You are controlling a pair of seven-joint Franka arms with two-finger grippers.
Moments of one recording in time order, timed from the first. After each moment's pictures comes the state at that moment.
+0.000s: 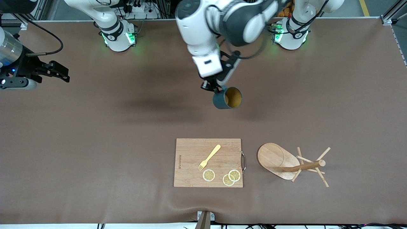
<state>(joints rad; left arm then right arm) -0.73 0.46 -0.14 -1.25 0.27 1.64 -1.91 0.09 -0.05 -0.03 -1.65 -0.02 1.50 0.04</state>
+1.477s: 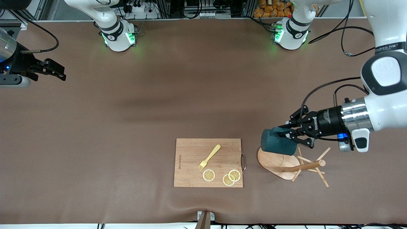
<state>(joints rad) -0.01 0.47 -0.14 -1.29 -0.84 1.81 -1.32 0.09 -0.06 -0.04 -1.64 -0.02 1.50 0.04</state>
